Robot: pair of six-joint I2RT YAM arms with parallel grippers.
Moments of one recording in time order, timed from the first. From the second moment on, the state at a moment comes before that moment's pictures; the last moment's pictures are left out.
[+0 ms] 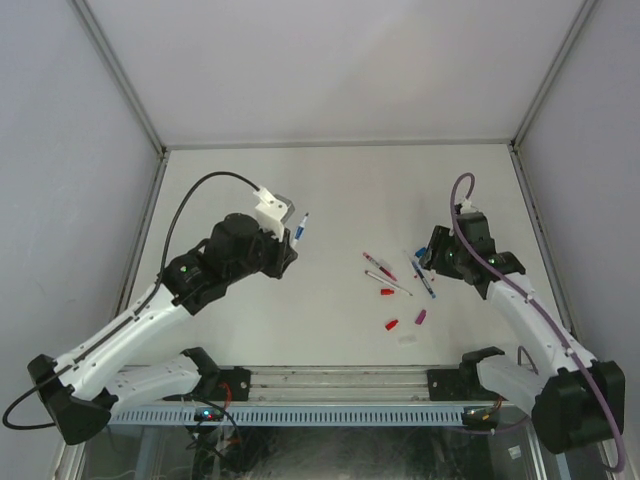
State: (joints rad) left arm -0.78 0.98 1.00 -0.55 -0.04 -0.19; right arm 0.22 0.99 0.72 -0.58 -0.03 0.49
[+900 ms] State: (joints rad) left arm -0.74 0.96 0.99 -0.60 -0.19 -0.16; right arm 0.20 1.62 1.04 -0.55 0.21 0.79
